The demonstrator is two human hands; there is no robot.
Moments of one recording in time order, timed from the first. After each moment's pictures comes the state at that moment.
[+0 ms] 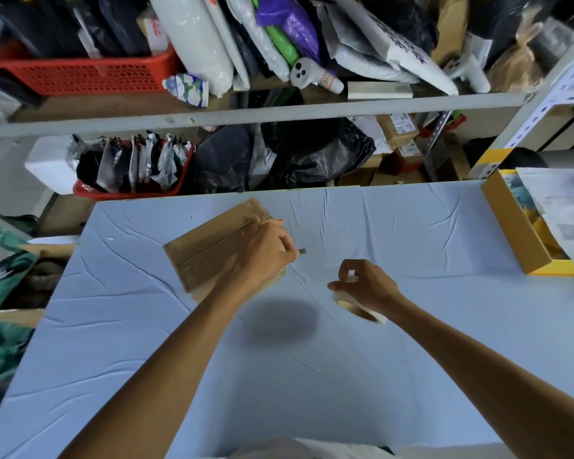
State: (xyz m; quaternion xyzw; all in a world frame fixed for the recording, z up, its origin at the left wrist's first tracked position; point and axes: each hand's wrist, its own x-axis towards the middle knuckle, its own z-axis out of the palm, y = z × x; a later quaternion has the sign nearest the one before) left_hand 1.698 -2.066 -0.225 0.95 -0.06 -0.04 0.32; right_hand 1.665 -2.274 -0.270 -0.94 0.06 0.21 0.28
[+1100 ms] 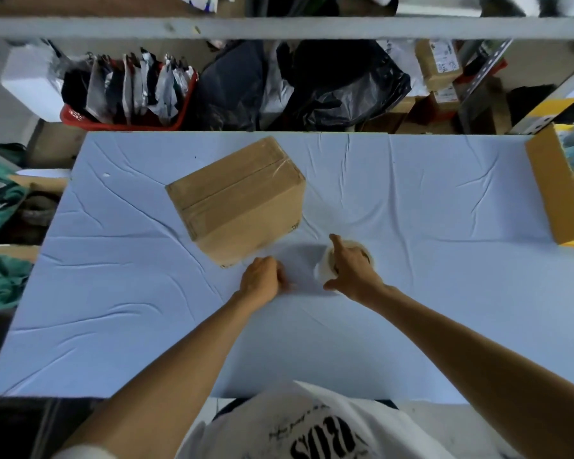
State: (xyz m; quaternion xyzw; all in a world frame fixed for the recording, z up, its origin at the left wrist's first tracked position) left_hand 1.629 -2.035 -0.377 0.93 0.06 -0.26 0.26; right_hand 1.646 -2.226 -0.338 -0.94 -0.03 0.29 0.20
